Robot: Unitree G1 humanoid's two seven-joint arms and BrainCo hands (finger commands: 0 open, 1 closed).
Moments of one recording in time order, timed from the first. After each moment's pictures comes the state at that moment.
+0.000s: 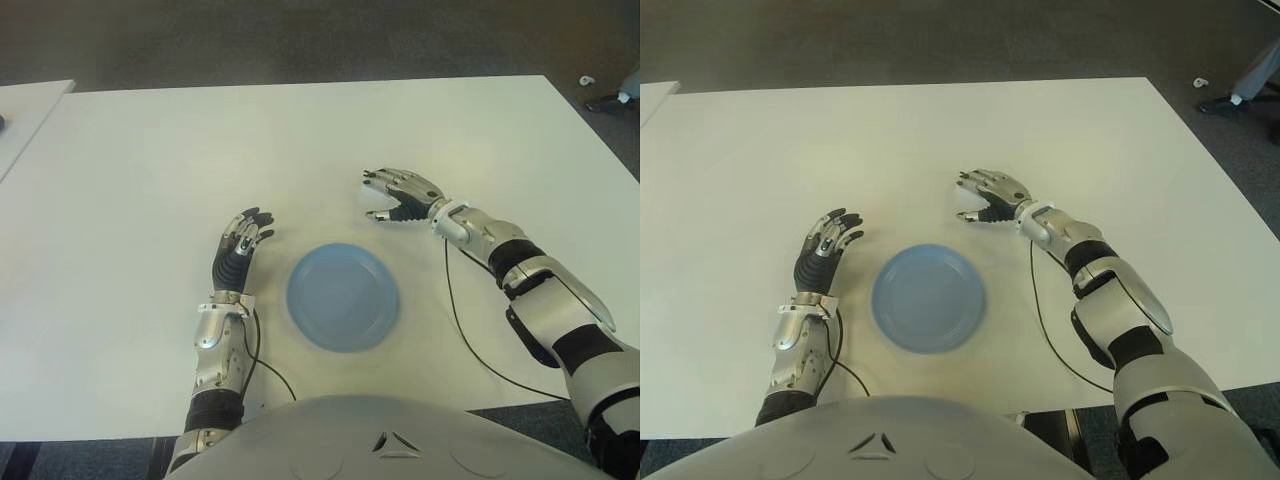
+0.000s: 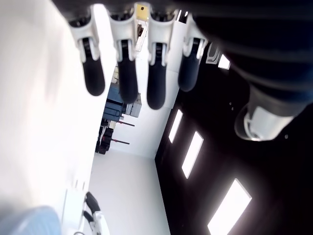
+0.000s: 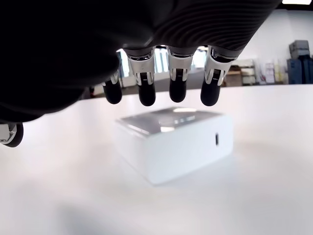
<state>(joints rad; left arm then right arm) 0.17 -0.06 0.12 0.32 -0.31 -0.44 -0.34 -0.76 -0.45 0.65 1.15 -0.81 -0.61 -0.29</state>
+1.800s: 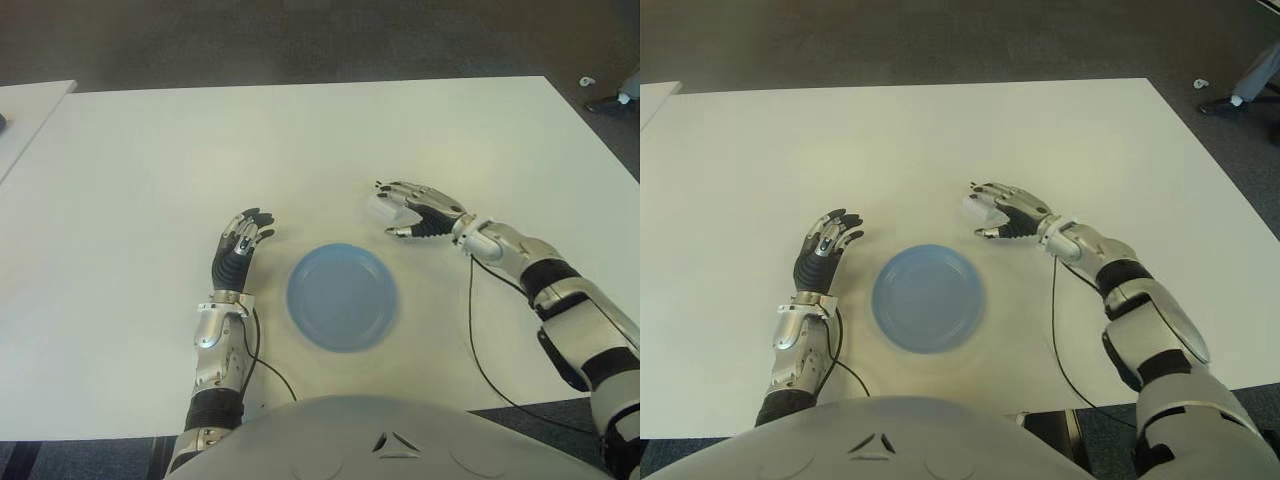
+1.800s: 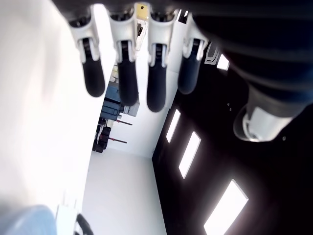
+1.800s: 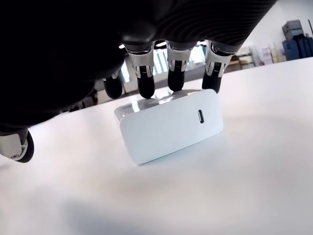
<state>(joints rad) 0.17 -0.05 0.14 0.32 -0.33 -0.43 -0.35 -0.59 -0.63 0.62 0.99 -0.68 -0.79 -0.18</state>
